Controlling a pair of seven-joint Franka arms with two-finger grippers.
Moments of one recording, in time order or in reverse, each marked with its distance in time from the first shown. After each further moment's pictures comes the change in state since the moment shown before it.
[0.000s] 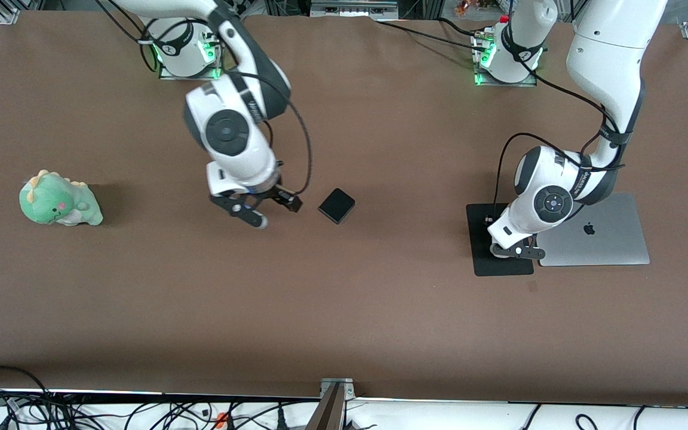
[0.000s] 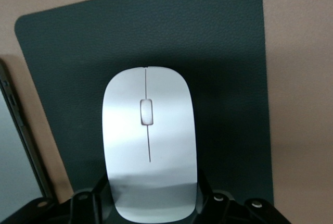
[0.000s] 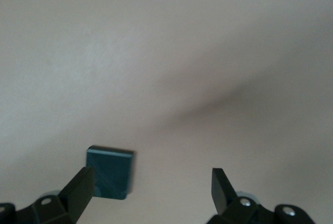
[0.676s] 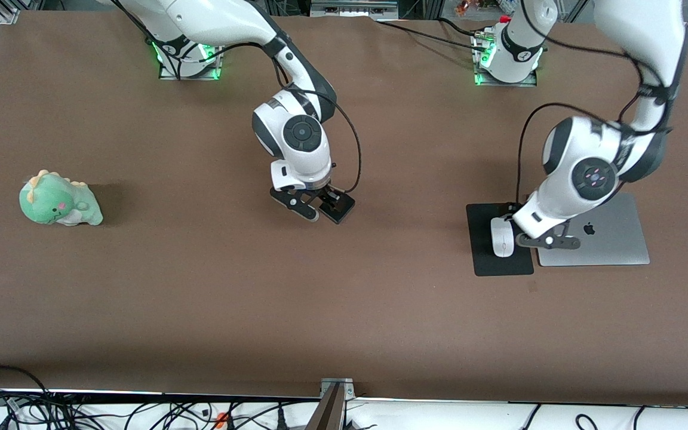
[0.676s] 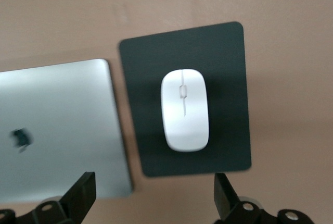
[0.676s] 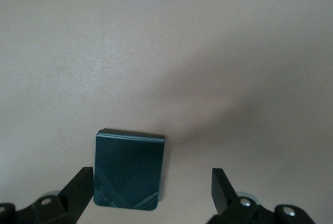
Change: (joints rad) left arm 0.017 -0.277 0.009 0.007 0.000 -0.235 0.000; right arm 0.124 0.169 -0.003 0.014 -0.051 0.185 0.194
